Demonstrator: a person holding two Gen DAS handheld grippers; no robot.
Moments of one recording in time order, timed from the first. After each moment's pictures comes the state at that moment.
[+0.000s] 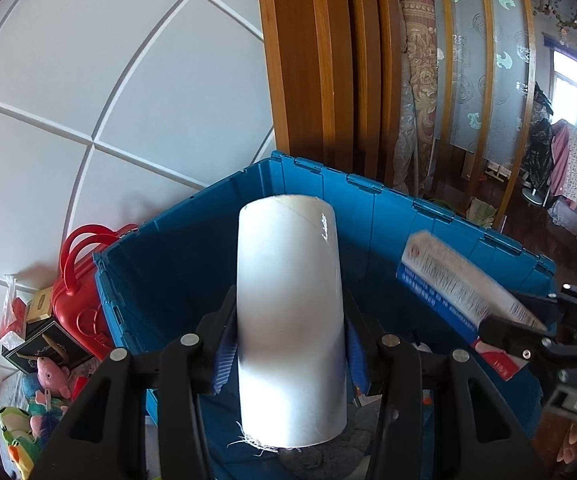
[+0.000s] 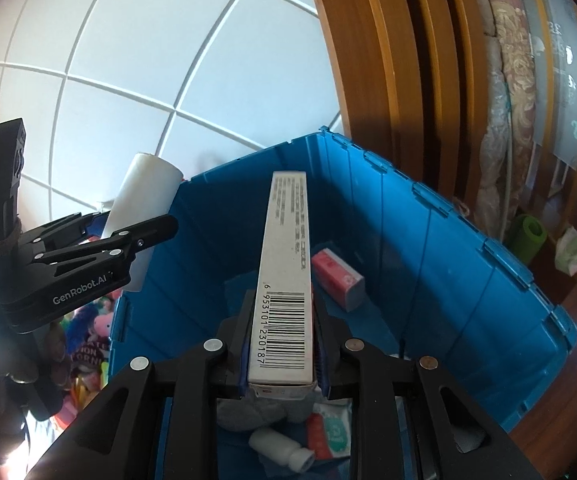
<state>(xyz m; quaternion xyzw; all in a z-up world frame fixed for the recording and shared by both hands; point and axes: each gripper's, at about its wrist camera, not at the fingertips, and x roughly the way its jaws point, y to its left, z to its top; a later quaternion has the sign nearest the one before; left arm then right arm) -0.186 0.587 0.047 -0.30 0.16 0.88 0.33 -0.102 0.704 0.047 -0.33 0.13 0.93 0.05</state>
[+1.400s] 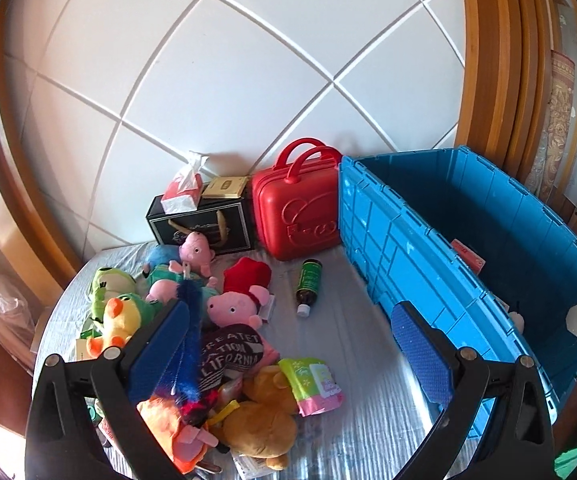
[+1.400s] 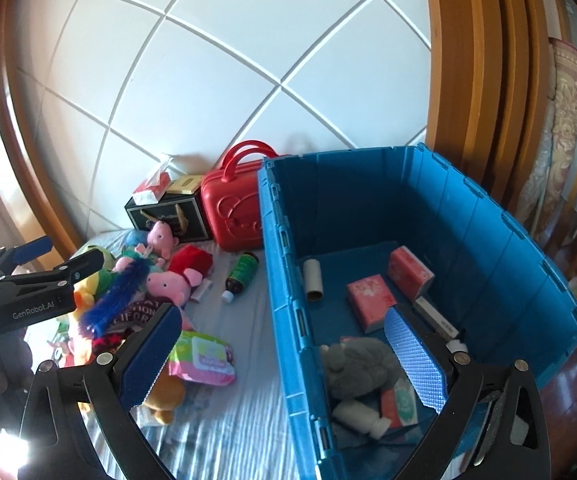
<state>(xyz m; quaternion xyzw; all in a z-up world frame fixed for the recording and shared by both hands) -0.127 0.279 0.056 -0.34 0.06 0.93 0.10 -0.074 0.489 0.088 -0.35 0.04 0.94 -0.01</state>
